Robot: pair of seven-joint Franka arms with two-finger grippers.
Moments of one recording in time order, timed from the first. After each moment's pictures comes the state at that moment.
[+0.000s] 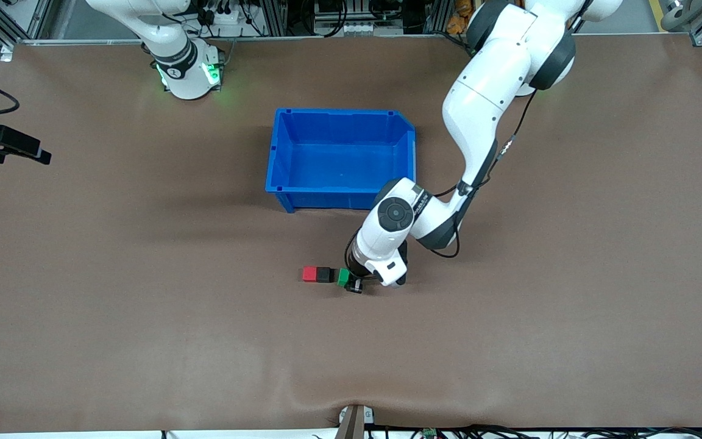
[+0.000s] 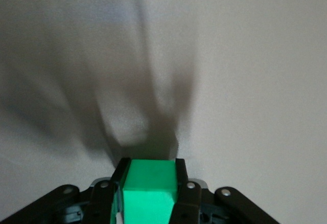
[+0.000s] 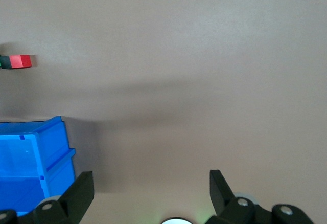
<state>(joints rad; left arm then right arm) -0.62 1.08 -0.09 -1.12 -0.04 2.50 -2.10 -0.05 0.00 -0.10 -1.61 0.11 1.48 -0.06</state>
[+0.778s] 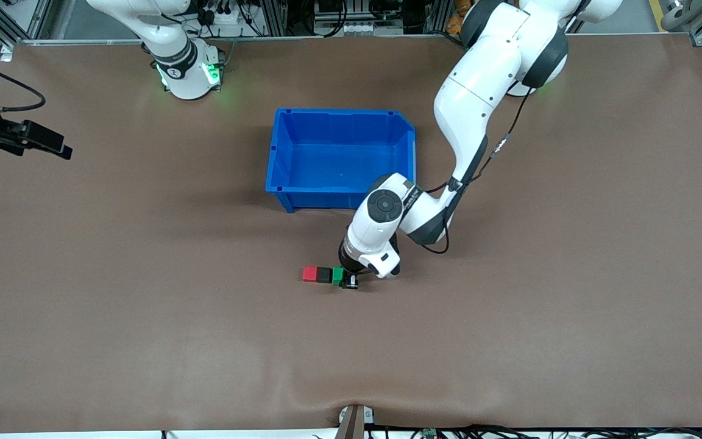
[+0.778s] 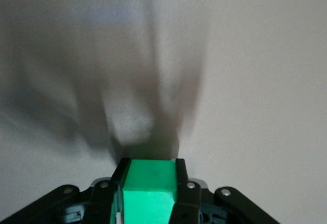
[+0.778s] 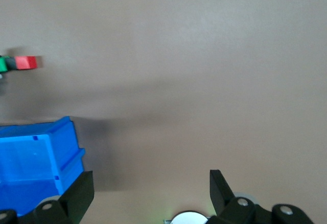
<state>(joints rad) -0.66 1.08 -0.08 -1.12 -0.04 2.52 -2.24 -0.06 -0.02 0.02 -1.56 0.08 1.44 0.09</state>
